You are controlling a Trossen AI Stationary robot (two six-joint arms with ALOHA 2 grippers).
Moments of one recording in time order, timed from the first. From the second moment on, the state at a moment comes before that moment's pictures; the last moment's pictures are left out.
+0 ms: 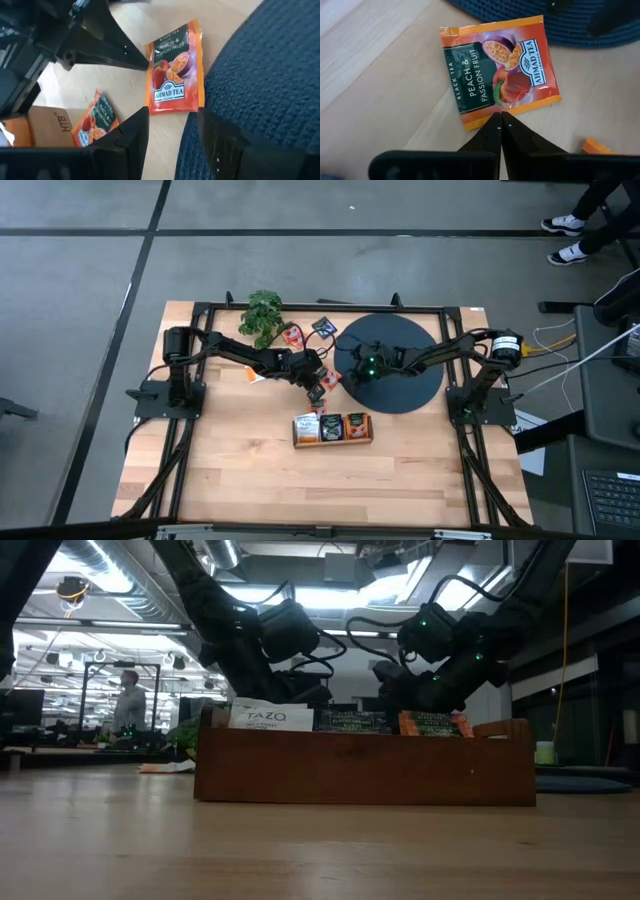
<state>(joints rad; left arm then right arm) 0.20 1.90 0.97 0.01 -0.03 -0.46 -0.28 1.72 0.67 0.34 -0.20 0.70</state>
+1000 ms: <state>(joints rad) 0.20 1.90 0.97 0.05 -0.03 -0.49 -0.32 1.87 0.85 0.23 -0.32 0.75</state>
